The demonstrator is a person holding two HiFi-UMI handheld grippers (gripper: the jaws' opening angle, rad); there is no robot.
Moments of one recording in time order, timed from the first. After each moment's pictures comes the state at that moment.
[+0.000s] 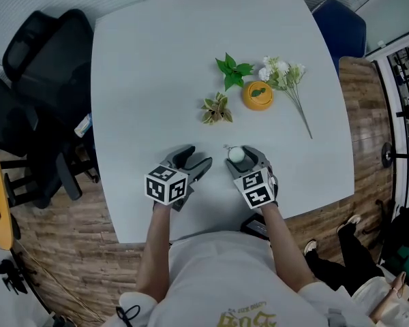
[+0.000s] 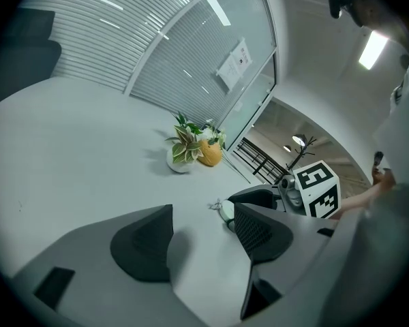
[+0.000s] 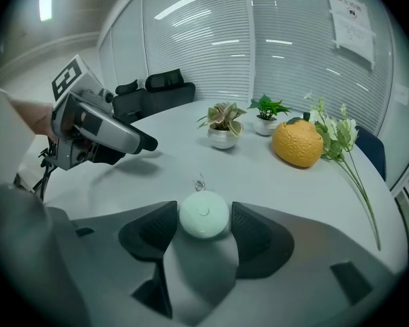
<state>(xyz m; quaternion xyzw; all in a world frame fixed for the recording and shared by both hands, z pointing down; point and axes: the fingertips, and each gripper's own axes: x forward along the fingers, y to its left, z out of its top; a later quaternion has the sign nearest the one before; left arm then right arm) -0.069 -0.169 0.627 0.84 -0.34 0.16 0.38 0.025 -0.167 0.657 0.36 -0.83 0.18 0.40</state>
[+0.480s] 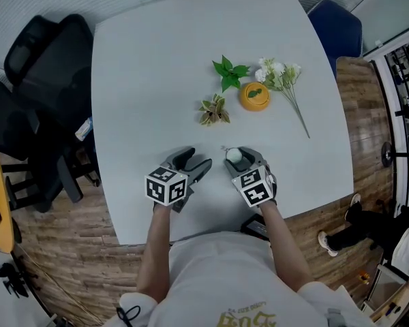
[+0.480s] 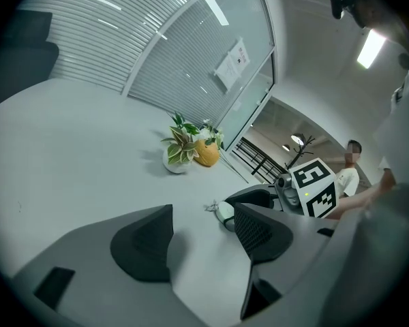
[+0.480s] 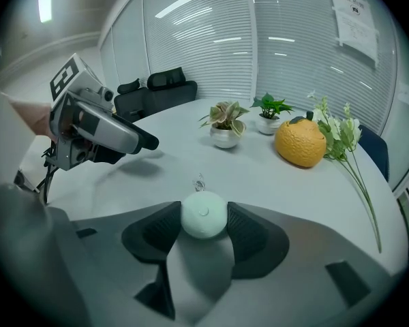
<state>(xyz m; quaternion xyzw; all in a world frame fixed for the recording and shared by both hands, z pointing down) -0.065 -0.166 0.623 0.85 -0.34 0.16 0.37 0.024 -0.165 0.656 0.34 -0.83 0.18 0.41</state>
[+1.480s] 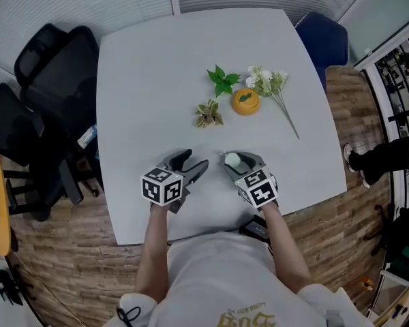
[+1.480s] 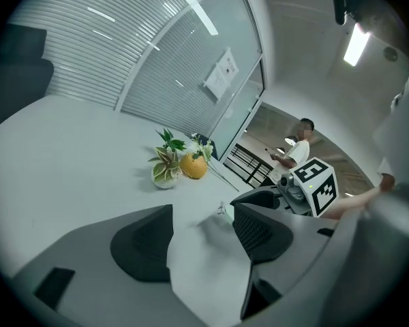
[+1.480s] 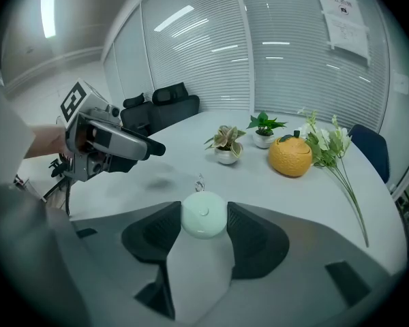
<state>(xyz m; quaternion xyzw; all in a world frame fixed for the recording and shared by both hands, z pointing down) -0.061 -0.153 0.579 0.86 -0.34 0.14 0.34 0.035 -0.145 0.608 0.34 -0.85 0.19 0.36</state>
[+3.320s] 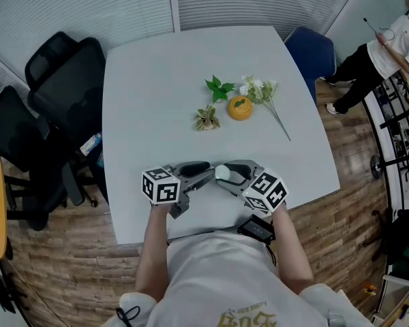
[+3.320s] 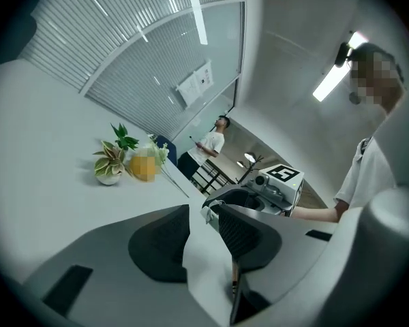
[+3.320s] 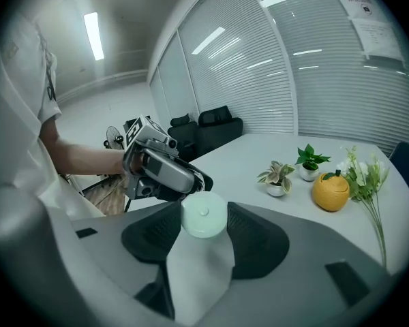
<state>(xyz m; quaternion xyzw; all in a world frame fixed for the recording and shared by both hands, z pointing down) -0.022 -0.095 0.520 0.91 -0.19 0.04 0.37 -0.002 -0.077 0.521 0.19 -0.93 0.16 0.28</state>
